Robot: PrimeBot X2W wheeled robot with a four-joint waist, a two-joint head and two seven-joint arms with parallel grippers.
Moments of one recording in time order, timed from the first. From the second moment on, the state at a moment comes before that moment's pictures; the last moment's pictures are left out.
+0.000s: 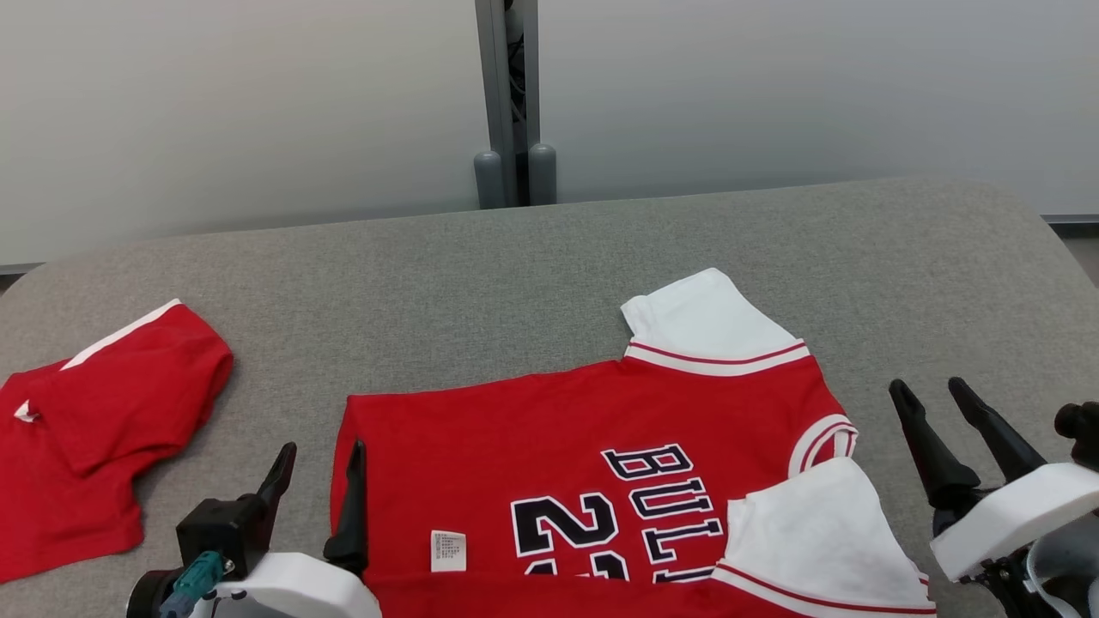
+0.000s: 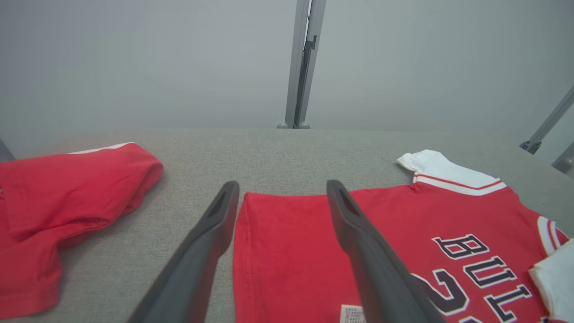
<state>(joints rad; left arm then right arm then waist) 0.05 0.25 -0.31 -0.02 -0.44 0.25 -0.01 -0.03 -0.22 0.00 -0.01 0.54 0.13 0.22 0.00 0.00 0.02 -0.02</state>
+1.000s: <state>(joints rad) -0.22 0.16 -0.23 0.47 -0.29 0.22 -0.19 -0.18 -0.15 0.13 0.22 0.48 0.13 -0.25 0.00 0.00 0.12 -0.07</state>
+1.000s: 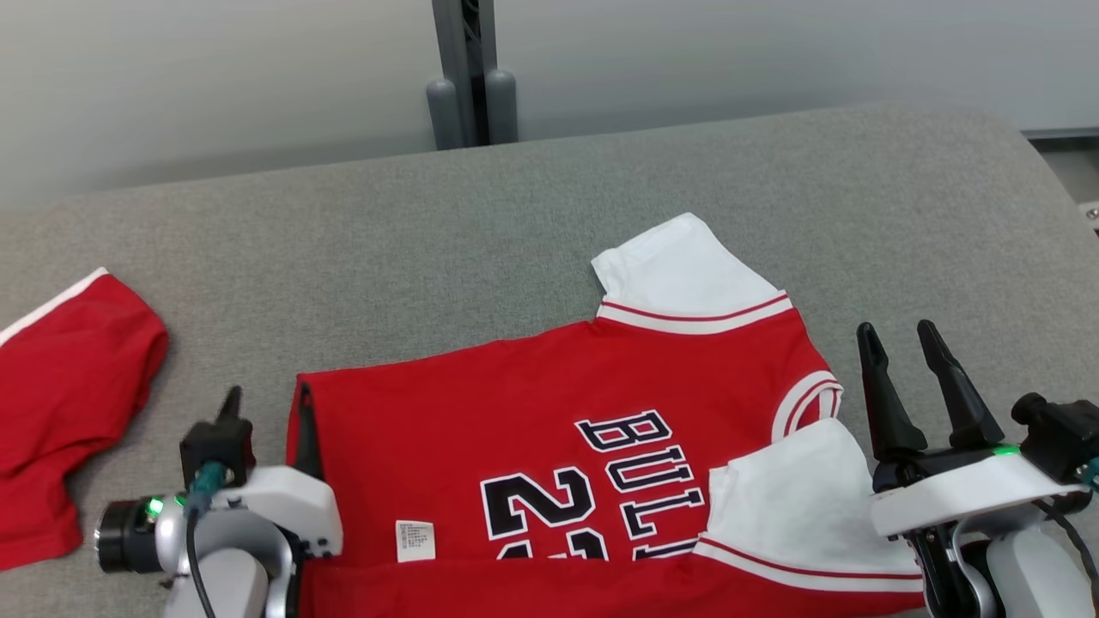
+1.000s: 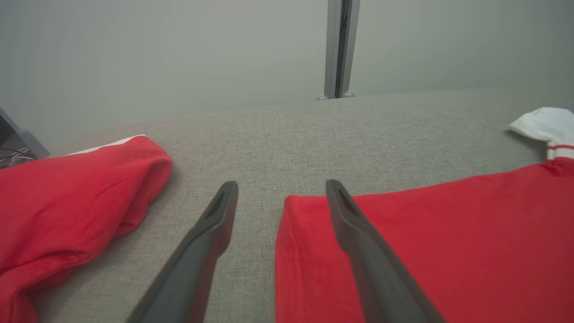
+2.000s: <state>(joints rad) -0.47 0.19 -0.31 0.79 -0.22 0.24 -0.08 -0.23 -0.16 0.15 0.25 0.53 0.13 -0.26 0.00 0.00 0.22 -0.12</state>
